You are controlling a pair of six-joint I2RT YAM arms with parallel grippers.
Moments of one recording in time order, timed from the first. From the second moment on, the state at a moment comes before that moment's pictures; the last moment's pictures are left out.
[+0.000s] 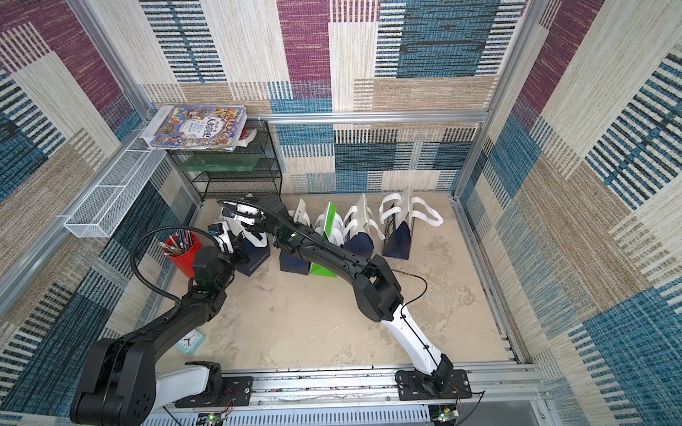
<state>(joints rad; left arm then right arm) -0.11 1.24 0.51 0.55 -0.05 -0.18 0.90 2.37 2.19 0.08 0.06 -0.77</state>
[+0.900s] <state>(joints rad) -0.11 1.23 0.50 0.56 -0.03 -0.16 0.88 2.47 2.27 0.18 0.03 -0.83</state>
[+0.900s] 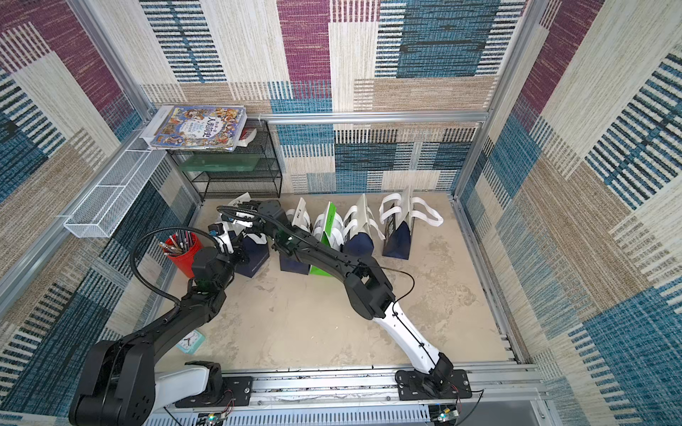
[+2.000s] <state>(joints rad) -0.11 1.32 0.56 0.53 -0.10 -0.22 0.95 2.34 2.23 -0.03 0.32 -1.39</state>
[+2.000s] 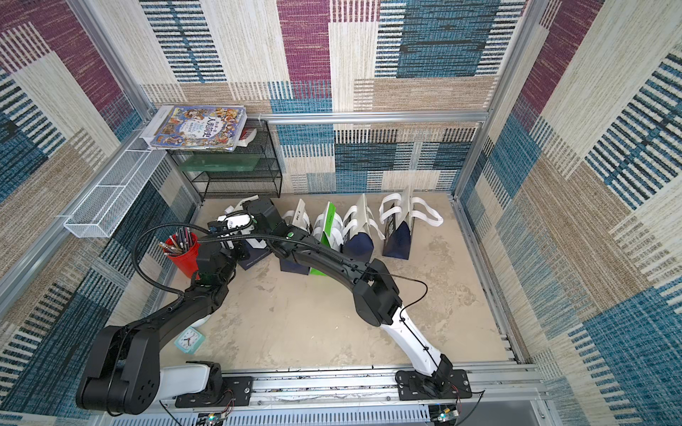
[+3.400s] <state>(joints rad) -0.10 1.31 0.61 0.43 -0.04 -0.27 0.90 2.20 2.34 -0.17 0.32 -0.73</state>
